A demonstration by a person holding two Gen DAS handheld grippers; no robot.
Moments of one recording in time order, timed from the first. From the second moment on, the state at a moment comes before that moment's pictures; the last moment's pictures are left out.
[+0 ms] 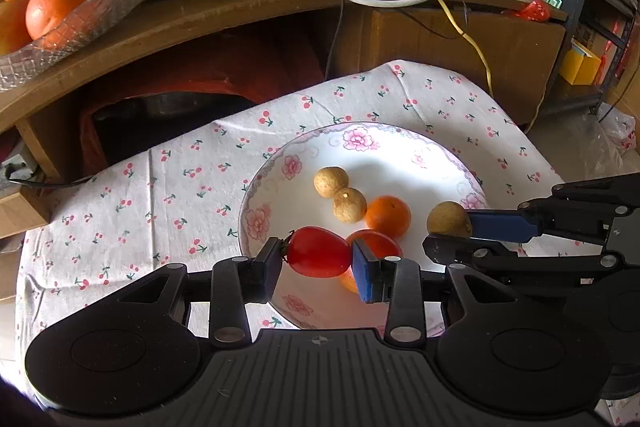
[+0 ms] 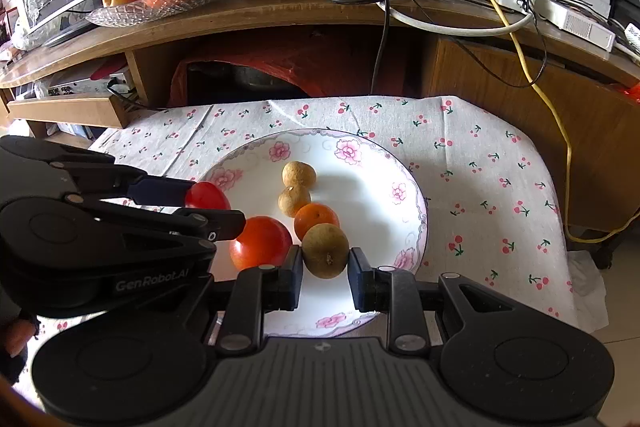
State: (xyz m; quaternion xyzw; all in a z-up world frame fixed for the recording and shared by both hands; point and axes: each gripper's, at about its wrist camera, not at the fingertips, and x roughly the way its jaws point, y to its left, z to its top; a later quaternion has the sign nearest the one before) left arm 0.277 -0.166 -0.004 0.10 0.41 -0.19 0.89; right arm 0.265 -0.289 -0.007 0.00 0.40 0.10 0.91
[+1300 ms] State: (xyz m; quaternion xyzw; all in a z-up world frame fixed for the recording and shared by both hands) left arm 0.280 -0.160 0.009 0.07 0.39 -0.18 0.90; right arm 0.265 -0.302 -0.001 0.01 0.40 0.08 0.91
